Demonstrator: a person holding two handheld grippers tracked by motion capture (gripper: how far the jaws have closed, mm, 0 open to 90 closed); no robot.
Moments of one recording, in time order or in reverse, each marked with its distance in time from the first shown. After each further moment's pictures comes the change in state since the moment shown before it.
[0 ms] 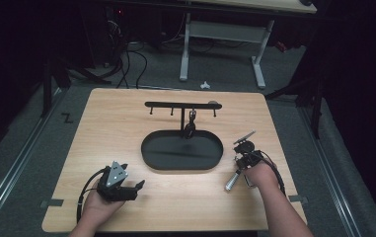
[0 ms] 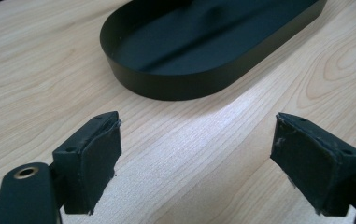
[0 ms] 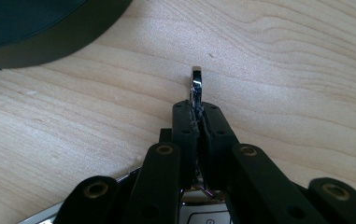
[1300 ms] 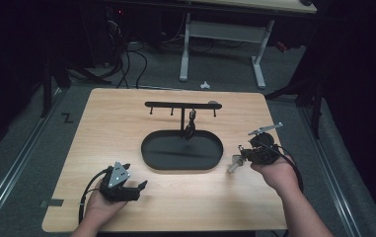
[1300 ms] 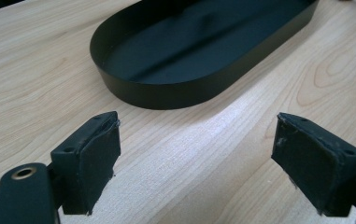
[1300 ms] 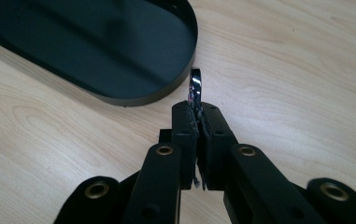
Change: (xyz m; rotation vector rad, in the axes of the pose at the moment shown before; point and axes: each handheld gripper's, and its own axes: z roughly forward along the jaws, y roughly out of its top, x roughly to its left) left arm -0.002 0.000 0.005 -0.020 -0.008 -0.004; right arm -0.003 -0.013 -0.104 -0.270 0.133 0.000
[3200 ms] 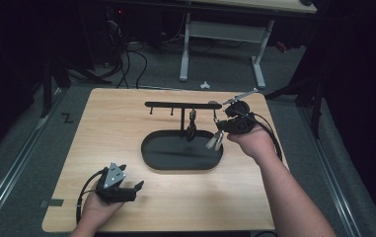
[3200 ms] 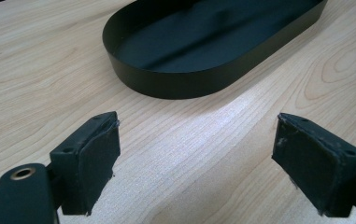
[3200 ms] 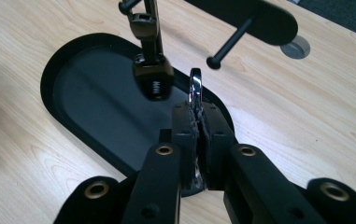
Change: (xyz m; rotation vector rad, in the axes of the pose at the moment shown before) left arm 0.003 -0.006 -0.006 0.007 0.007 -0.014; right arm 0.036 0.099 -0.005 -0.077 0.075 -0.118
